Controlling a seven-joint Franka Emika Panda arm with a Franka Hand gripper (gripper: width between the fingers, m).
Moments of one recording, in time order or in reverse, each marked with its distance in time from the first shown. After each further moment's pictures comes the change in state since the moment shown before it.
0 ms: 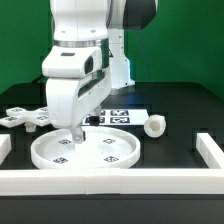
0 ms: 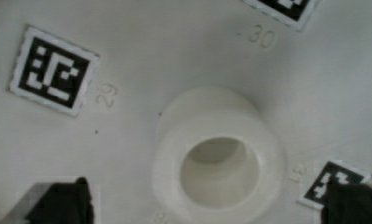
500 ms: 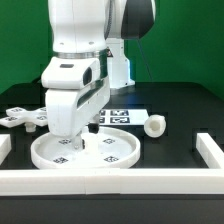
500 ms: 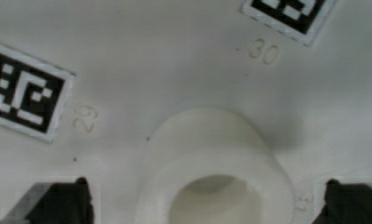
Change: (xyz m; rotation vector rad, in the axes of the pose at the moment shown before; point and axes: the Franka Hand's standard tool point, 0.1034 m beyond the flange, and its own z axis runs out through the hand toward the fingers) arm -0.002 -0.002 0.017 0.005 0.003 0.001
